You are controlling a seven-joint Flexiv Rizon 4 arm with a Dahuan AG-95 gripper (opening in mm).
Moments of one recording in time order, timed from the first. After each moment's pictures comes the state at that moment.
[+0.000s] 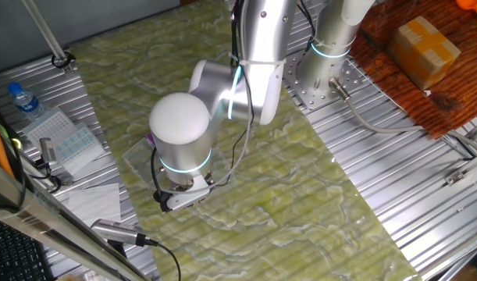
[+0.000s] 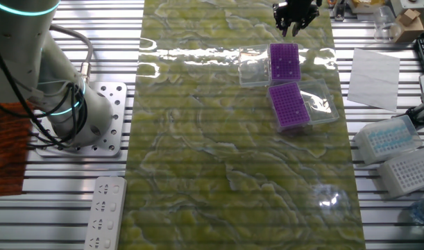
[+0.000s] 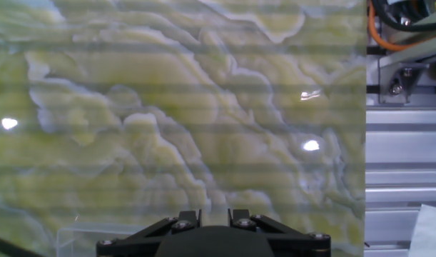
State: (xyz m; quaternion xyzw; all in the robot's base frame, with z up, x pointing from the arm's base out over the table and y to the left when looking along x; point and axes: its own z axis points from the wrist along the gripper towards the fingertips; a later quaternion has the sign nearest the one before) arm 0.581 0.244 0.066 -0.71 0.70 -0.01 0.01
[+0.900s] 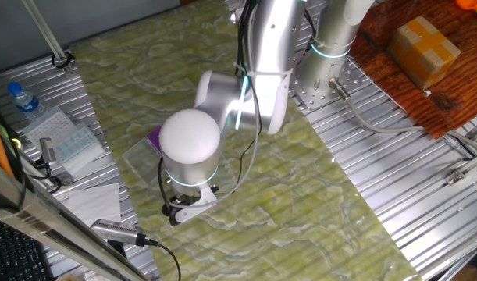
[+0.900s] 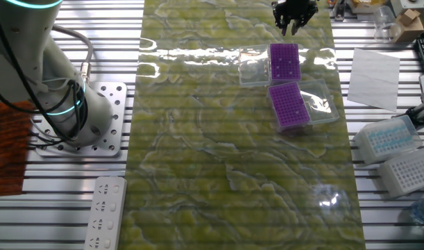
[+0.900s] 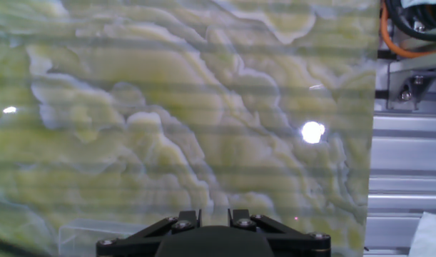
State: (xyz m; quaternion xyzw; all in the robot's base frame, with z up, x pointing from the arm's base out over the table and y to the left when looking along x) arm 0.580 0.247 0.064 -0.73 0.68 -0.04 -0.01
